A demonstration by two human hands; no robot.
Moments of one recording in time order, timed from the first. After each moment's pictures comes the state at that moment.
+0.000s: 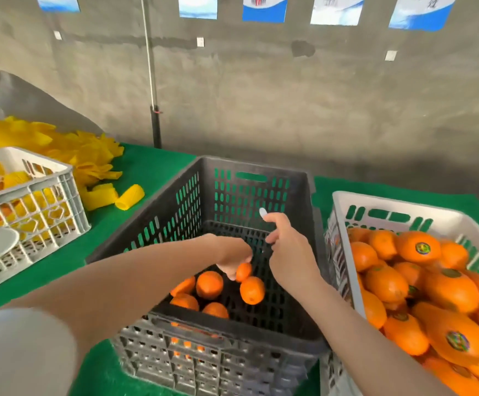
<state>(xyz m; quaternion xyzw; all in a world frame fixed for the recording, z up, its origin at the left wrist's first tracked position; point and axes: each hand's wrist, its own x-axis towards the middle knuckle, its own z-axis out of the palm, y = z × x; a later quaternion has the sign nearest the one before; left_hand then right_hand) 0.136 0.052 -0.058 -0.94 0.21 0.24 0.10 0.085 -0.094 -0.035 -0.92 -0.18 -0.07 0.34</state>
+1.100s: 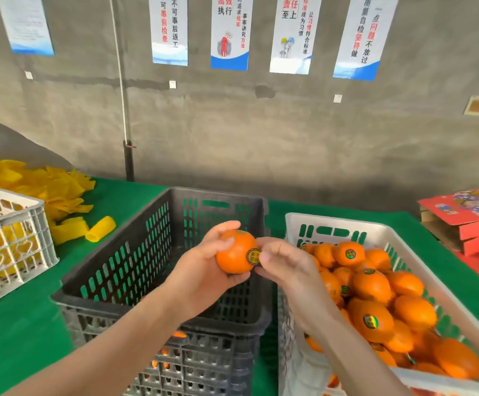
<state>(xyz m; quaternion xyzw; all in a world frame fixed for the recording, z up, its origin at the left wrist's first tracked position) -0.009 -0.005 0.026 -0.46 0.06 0.10 -0.88 -0.011 -0.166 0.027 -0.69 -0.19 -0.02 0.69</state>
